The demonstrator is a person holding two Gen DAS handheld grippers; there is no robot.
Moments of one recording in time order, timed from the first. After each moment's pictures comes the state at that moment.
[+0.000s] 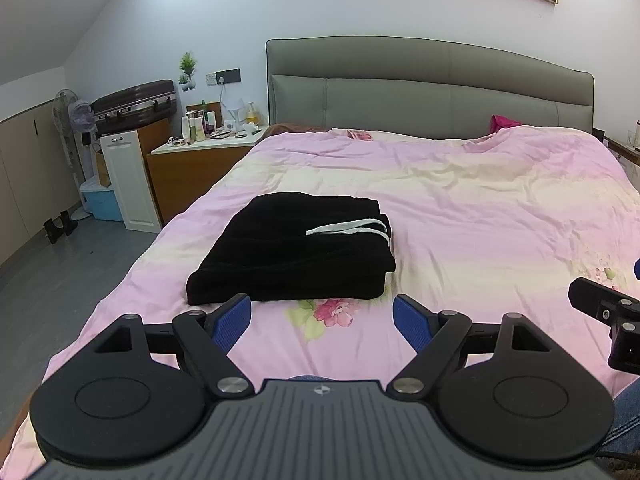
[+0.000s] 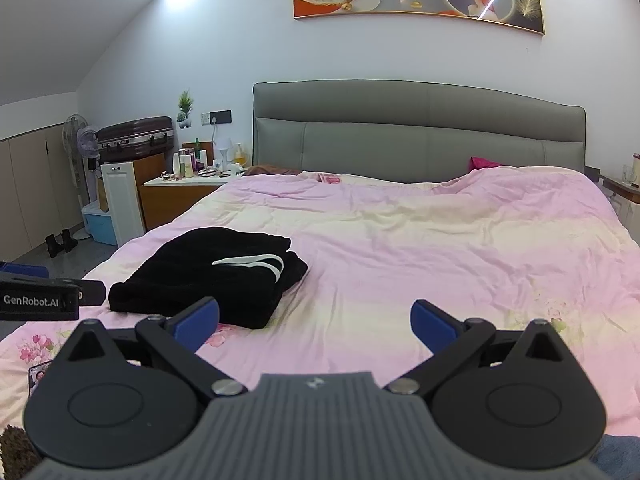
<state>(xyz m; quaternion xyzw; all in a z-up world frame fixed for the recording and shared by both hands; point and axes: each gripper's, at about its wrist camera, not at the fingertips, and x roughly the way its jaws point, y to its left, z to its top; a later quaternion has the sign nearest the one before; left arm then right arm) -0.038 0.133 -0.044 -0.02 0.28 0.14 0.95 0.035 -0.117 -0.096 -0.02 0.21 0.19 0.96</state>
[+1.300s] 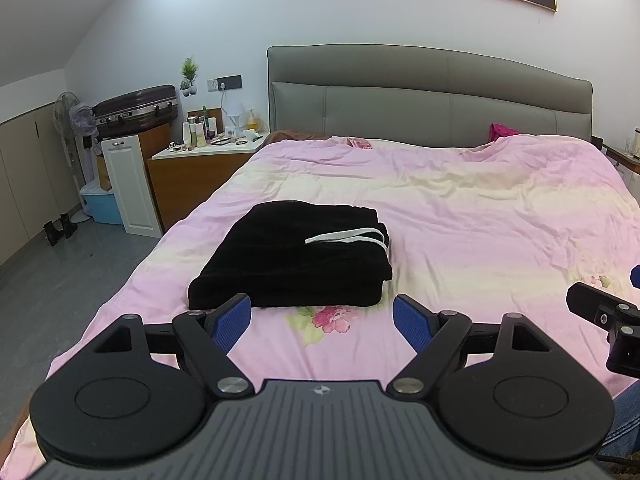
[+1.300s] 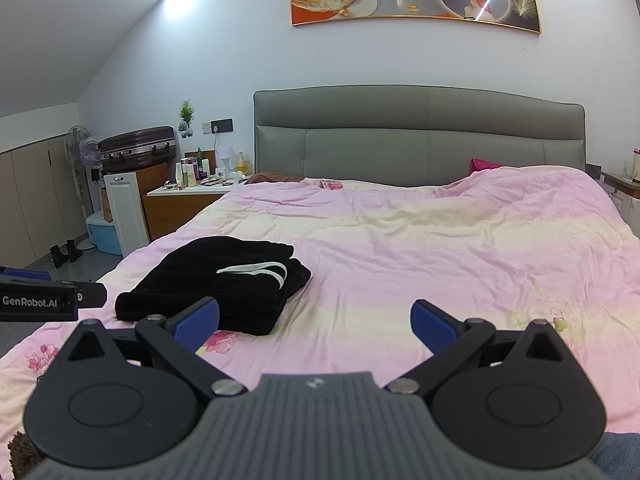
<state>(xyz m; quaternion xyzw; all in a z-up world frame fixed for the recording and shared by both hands) -0.038 0.131 -0.032 -0.02 0.28 0.14 0.95 0.032 -0.124 -0.097 -0.01 0.20 0.20 0.96</state>
